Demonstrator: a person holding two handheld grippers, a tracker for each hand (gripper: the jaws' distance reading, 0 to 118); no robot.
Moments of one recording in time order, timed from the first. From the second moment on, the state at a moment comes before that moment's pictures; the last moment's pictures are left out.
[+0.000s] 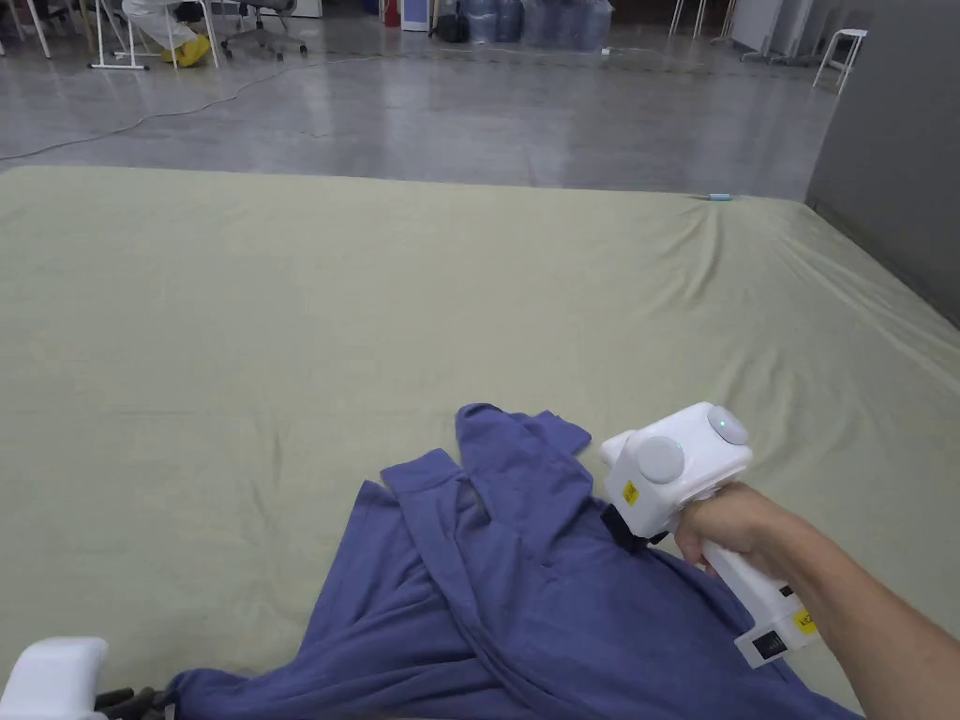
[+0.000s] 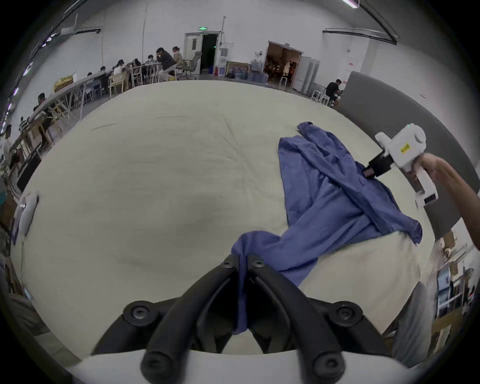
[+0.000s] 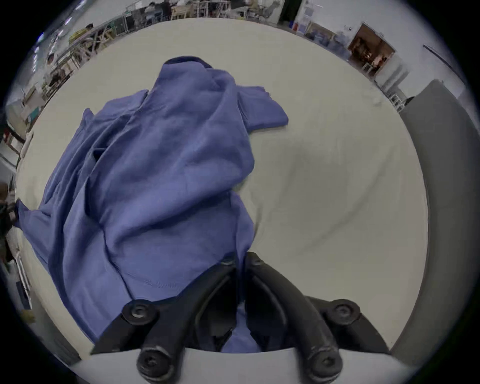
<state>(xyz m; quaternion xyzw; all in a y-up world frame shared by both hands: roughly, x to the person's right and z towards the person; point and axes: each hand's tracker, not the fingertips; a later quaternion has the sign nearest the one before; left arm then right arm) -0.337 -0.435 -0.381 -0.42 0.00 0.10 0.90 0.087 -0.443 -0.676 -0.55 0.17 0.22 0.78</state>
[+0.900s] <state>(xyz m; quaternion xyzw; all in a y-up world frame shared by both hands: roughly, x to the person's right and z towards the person) -0.345 0.016 -0.646 -0.10 0.03 0.01 0.99 0.171 0.054 -0.715 -0.16 0.05 0.06 0.98</state>
